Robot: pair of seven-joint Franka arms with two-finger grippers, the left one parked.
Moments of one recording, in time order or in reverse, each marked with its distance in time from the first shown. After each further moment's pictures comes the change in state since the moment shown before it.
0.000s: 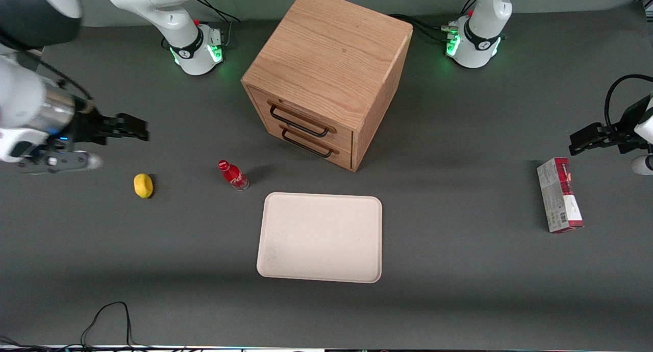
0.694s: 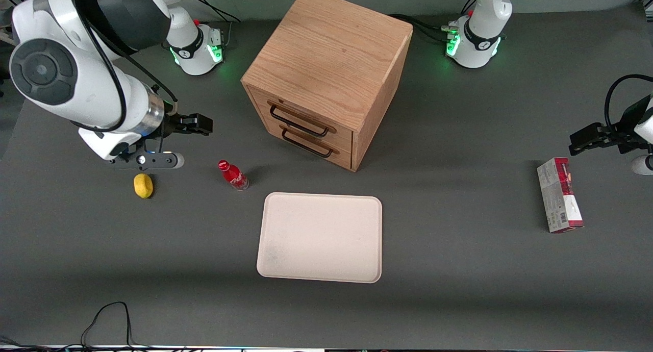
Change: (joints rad) arm 0.127 0.048 -0.007 -0.025 0.000 -0.033 0.162
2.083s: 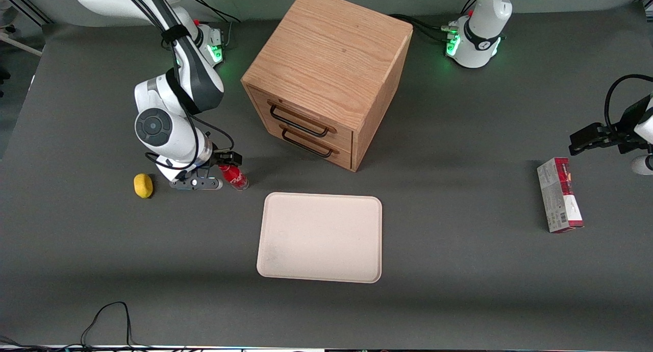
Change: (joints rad) arm 0.003 -0.086 -0.007 -0.757 -0.017 0.807 -0.011
